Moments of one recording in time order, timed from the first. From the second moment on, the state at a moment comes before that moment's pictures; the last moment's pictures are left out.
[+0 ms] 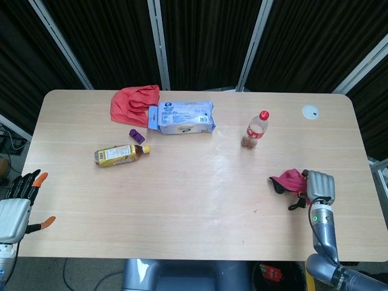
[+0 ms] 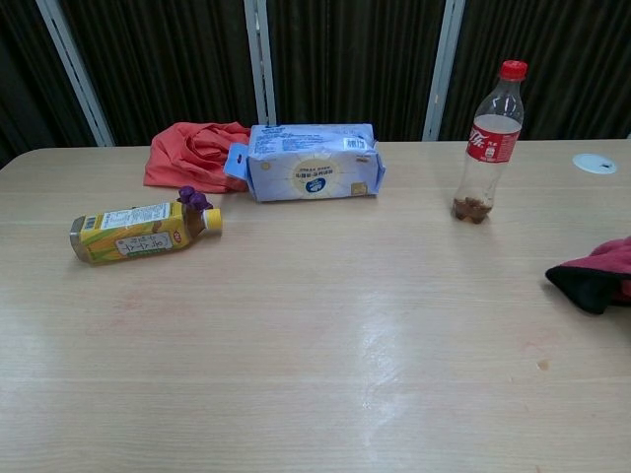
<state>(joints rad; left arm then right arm) -0.08 -1.13 -0.01 -1.71 1.50 1.46 0.11 0.41 -1.52 0.23 -1.39 -0.84 1.12 -0.48</state>
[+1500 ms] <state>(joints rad) -0.08 -1.12 -0.01 -1.73 1.48 1.45 0.08 0.45 -1.61 0.10 -1.54 -0.92 1.17 -0.55</state>
